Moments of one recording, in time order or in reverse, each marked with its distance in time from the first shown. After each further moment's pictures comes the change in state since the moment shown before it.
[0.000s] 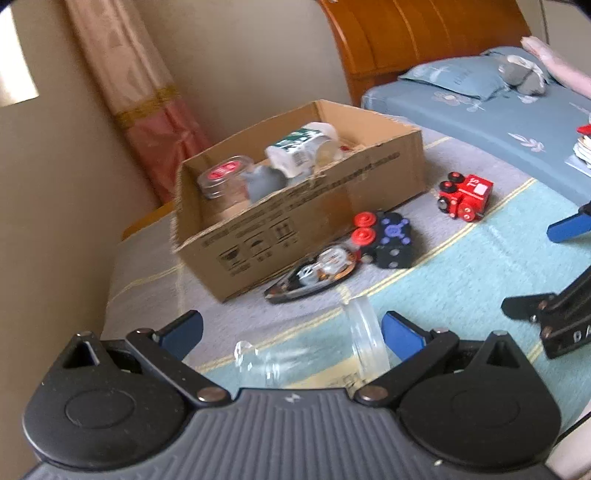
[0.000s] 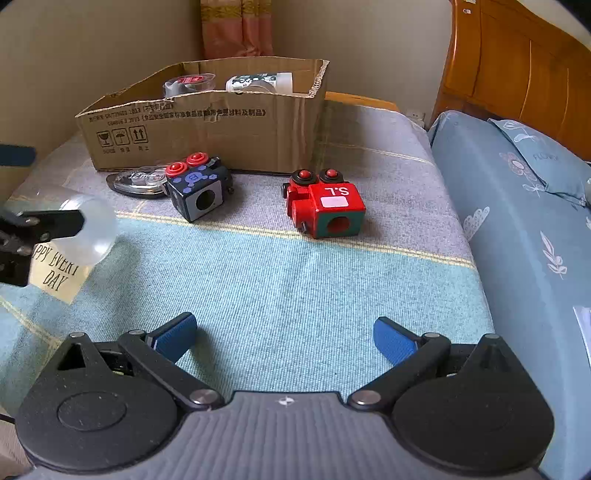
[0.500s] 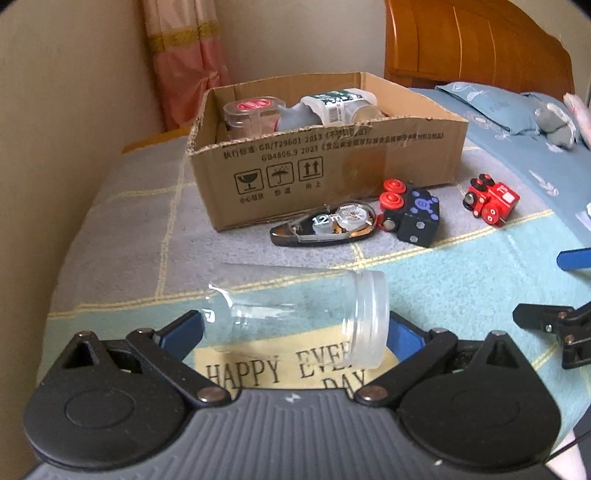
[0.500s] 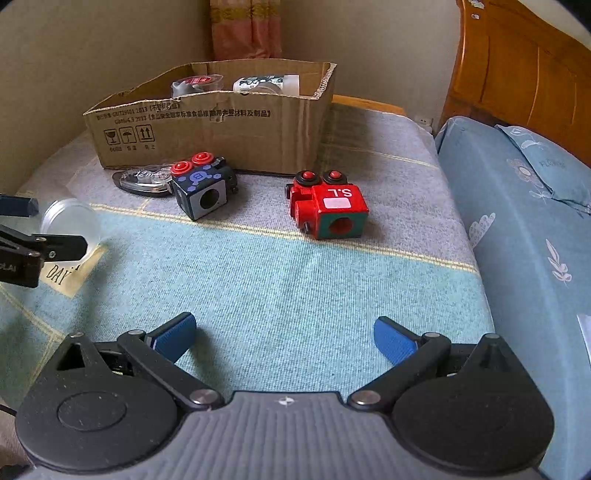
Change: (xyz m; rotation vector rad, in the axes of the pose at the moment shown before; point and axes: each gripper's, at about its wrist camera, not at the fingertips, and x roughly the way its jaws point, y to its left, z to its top) left arm 0.028 0.019 -0.030 -0.265 0.086 -0.089; right arm 0.002 -0.004 0.002 -0.027 -0.007 0.024
